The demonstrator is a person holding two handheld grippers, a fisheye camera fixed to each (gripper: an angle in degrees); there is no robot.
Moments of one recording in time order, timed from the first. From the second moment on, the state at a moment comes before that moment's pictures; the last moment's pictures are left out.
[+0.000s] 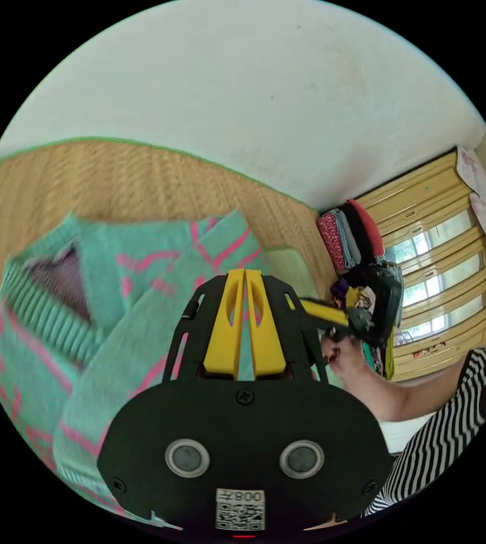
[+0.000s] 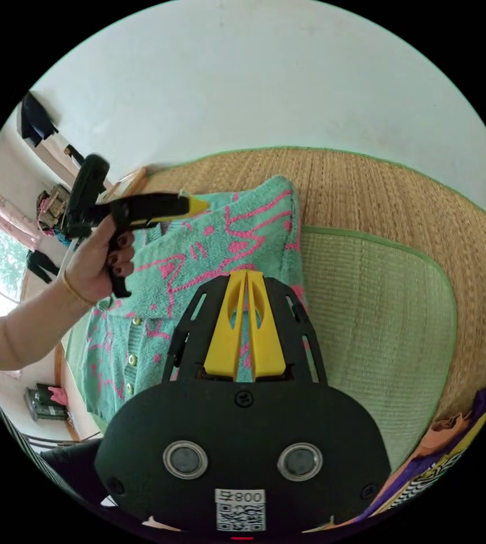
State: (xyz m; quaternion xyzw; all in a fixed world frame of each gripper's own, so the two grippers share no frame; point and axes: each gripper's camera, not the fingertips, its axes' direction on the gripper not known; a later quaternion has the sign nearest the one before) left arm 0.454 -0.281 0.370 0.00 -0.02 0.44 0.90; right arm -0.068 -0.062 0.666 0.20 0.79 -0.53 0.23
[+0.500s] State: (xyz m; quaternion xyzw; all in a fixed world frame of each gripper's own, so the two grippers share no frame) left arm 0.268 -0.195 0.157 0.09 -0.05 0.23 0.97; right arm -0.001 -0.119 0.744 0.06 0.81 -0.51 0.28
